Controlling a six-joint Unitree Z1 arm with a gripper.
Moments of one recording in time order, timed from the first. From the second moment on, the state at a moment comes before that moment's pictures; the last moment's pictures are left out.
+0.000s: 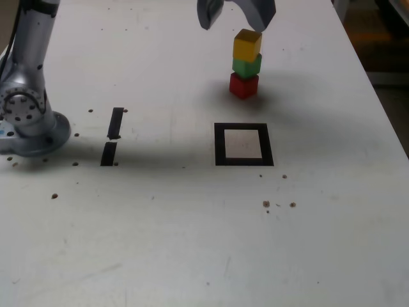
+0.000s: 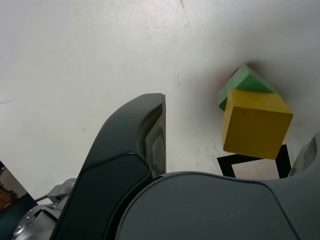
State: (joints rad) arm 0.30 2.04 -1.89 1.53 0.25 0.72
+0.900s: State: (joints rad) arm 0.28 2.12 -1.85 1.46 0.24 0.68
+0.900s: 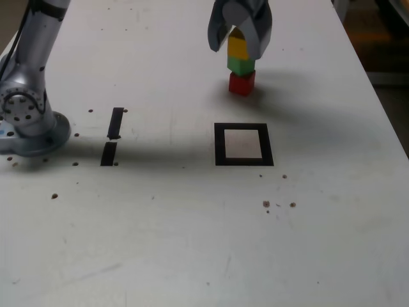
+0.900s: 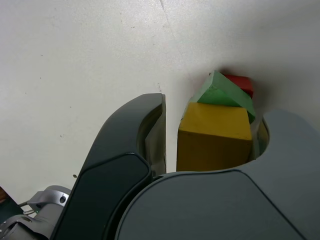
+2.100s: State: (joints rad) arm 0.45 1.93 -1.37 1.20 0.27 0.59
